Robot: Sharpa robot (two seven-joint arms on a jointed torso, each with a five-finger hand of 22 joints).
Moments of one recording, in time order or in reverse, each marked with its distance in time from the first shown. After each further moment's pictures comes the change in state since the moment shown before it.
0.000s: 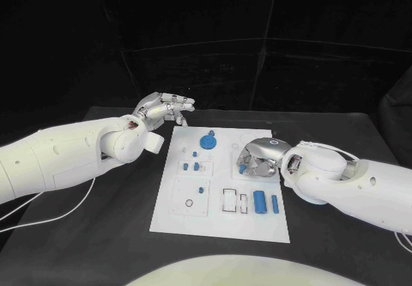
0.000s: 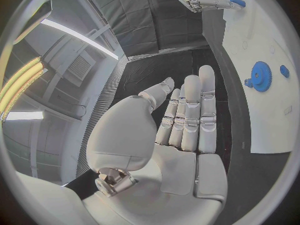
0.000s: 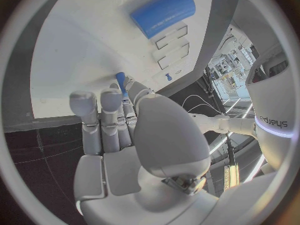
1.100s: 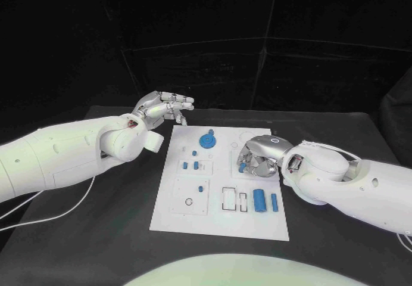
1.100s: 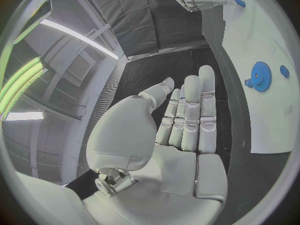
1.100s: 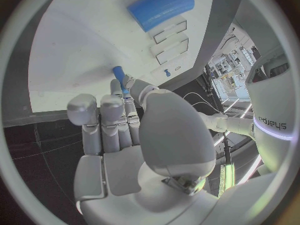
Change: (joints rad) left arm 0.000 -0.003 0.000 -0.003 0.000 0.001 -0.002; left_hand 0.000 0.000 0.000 0.000 0.000 0.000 0.000 0.000 0.000 -0.007 0.000 0.008 0.000 -0.007 0.000 0.000 -0.002 0.000 0.000 0.000 0.000 -0.002; right arm -0.001 -0.011 -0.001 0.023 -0.014 -0.059 0.005; right_hand -0.044 -0.044 0.247 -0.055 -0.037 0.148 -0.017 0.052 0.010 0.142 -0.028 -0.042 0.013 0.018 -0.011 0.076 0.069 -0.016 0.027 -0.020 0.052 0.078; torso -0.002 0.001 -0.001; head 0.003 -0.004
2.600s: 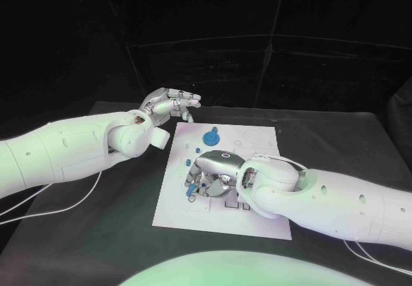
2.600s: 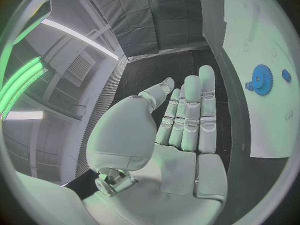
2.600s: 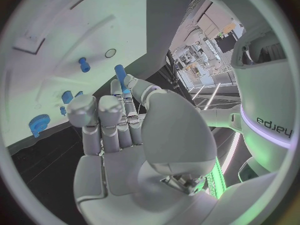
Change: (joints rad) left arm 0.000 0.015 0.000 -0.005 0.000 0.002 -0.001; left_hand 0.000 0.000 0.000 0.000 0.000 0.000 0.000 0.000 0.000 0.000 0.000 0.000 0.000 0.000 0.000 0.000 0.000 0.000 0.000 0.000 0.000 0.000; right arm -0.061 0.265 0.005 -0.010 0.086 0.025 0.118; right_hand -0.050 -0.009 0.006 0.000 0.036 -0.007 0.001 -0.018 0.005 -0.004 0.004 -0.023 -0.005 0.000 0.000 0.018 0.017 0.000 0.000 0.000 0.010 0.011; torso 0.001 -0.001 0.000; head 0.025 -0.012
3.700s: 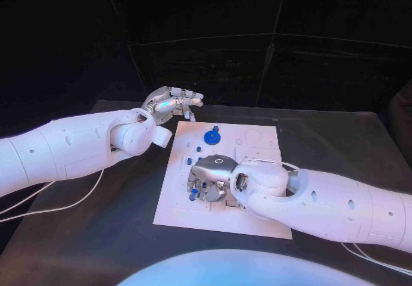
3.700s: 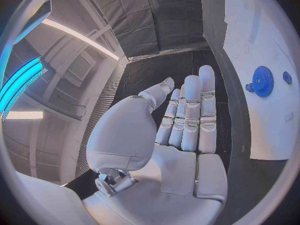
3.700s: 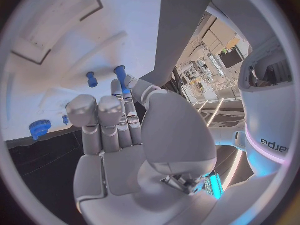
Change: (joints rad) left arm 0.000 0.006 0.000 -0.004 0.000 0.004 -0.001; left_hand 0.000 0.000 0.000 0.000 0.000 -0.007 0.000 0.005 0.000 0.000 0.000 0.000 0.001 0.000 0.000 0.000 -0.003 0.000 0.000 0.000 -0.004 -0.002; right arm -0.005 0.045 -0.018 -0.024 -0.123 0.085 -0.067; right_hand -0.005 0.005 -0.003 0.002 -0.012 -0.003 0.004 0.000 -0.001 0.000 0.000 0.000 0.000 0.000 0.000 0.004 0.001 0.000 0.000 0.000 0.000 0.001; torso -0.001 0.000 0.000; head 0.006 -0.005
